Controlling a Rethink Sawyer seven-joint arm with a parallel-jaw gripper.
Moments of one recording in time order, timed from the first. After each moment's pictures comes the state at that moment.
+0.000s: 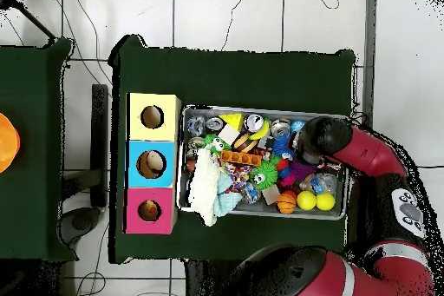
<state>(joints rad) -0.52 -0.32 -0.07 1.26 -0.07 0.78 1.61</state>
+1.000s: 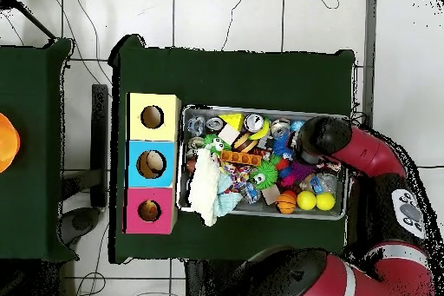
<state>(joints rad) -0.52 -0.34 -0.06 1.27 -0.07 0.78 1.61</state>
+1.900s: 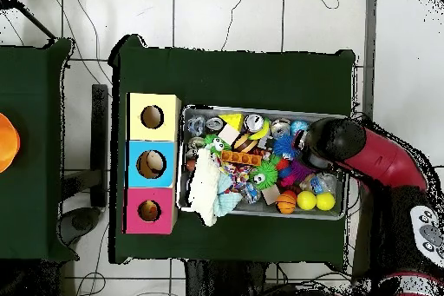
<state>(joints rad) -0.51 -0.50 -0.07 1.36 -0.07 0.78 1.61</state>
